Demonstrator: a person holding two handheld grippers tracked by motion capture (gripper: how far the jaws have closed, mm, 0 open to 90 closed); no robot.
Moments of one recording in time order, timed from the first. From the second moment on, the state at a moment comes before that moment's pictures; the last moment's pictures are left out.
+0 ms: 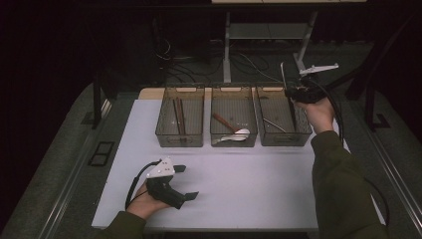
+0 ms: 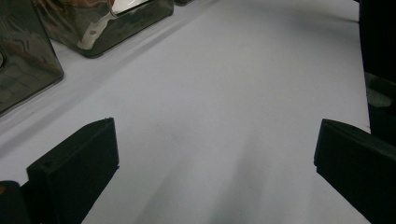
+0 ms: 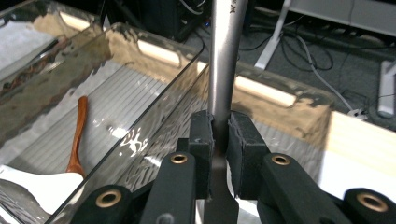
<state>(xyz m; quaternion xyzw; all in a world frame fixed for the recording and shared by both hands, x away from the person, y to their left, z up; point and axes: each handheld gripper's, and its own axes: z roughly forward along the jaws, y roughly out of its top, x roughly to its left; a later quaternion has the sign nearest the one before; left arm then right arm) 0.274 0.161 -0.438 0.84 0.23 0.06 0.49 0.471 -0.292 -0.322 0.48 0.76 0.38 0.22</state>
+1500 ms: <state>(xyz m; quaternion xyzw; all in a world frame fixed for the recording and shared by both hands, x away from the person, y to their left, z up) 0.273 0.159 -0.438 0.84 0.23 0.06 0.49 0.480 -0.278 -0.367 0.50 0.77 0.35 0.16</state>
